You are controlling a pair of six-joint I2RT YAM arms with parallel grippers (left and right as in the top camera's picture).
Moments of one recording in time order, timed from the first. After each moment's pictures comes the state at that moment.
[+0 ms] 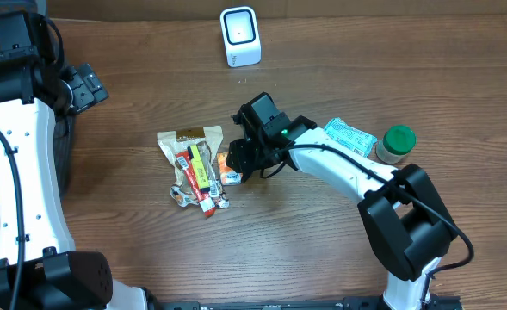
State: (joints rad) left arm 0.22 1.68 1.82 -1.26 -0.15 -0.36; right arm 0.65 1.97 1.35 -0.51 -0.34 0.44
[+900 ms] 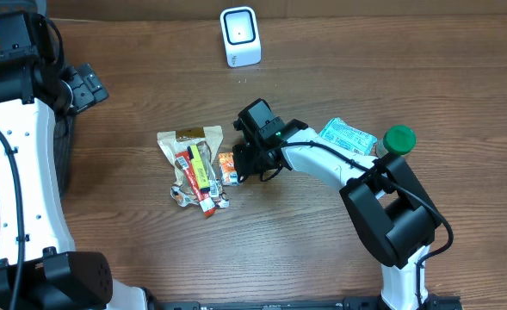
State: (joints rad) left arm 0.22 1.68 1.82 -1.26 -0.16 -0.36; right arm 0.65 2.06 1.35 -0.48 -0.33 0.44
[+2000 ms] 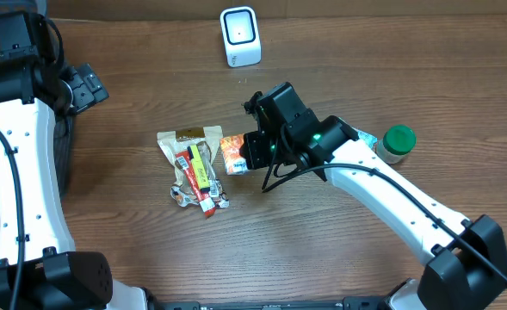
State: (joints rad) left arm 0.22 1.68 1.82 -1.26 -0.15 -0.36; right arm 0.65 1.67 1.35 -0.67 -0.32 0.44
